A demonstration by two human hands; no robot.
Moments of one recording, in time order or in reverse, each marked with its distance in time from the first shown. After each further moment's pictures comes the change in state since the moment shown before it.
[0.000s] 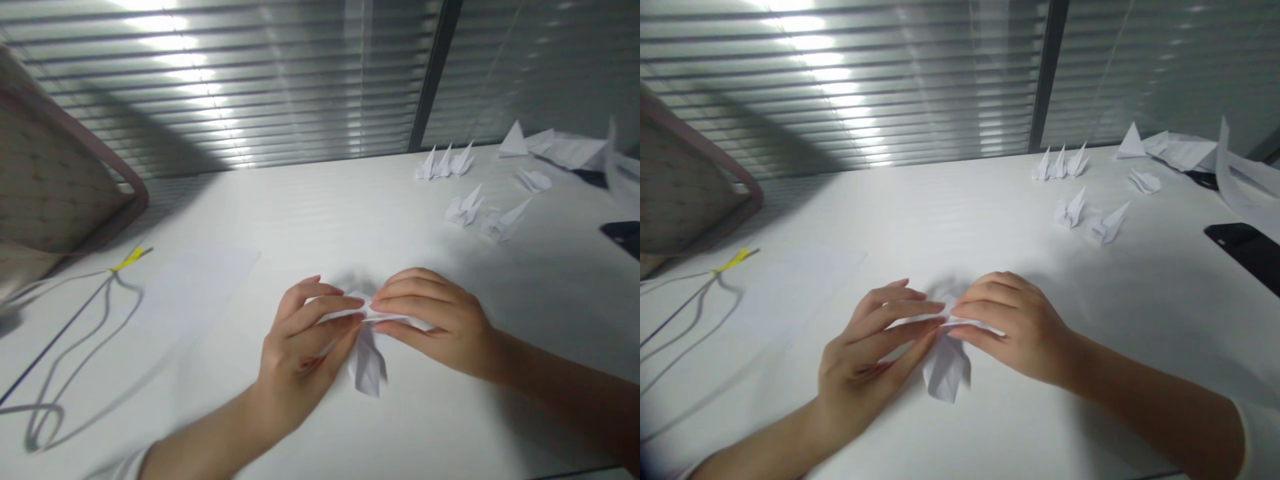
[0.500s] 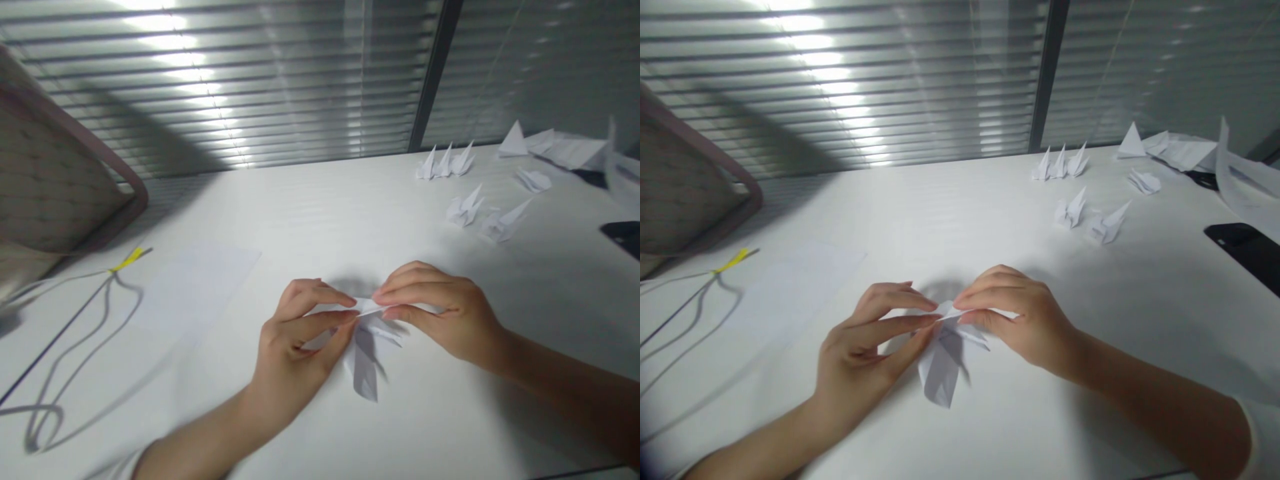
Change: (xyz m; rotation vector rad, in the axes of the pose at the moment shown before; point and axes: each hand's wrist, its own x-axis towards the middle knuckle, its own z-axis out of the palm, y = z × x) left_hand 0.001 -0.001 0.000 -0.086 0.026 -0.201; right_hand 0.002 0.006 -0.001 0.182 0.028 0.154
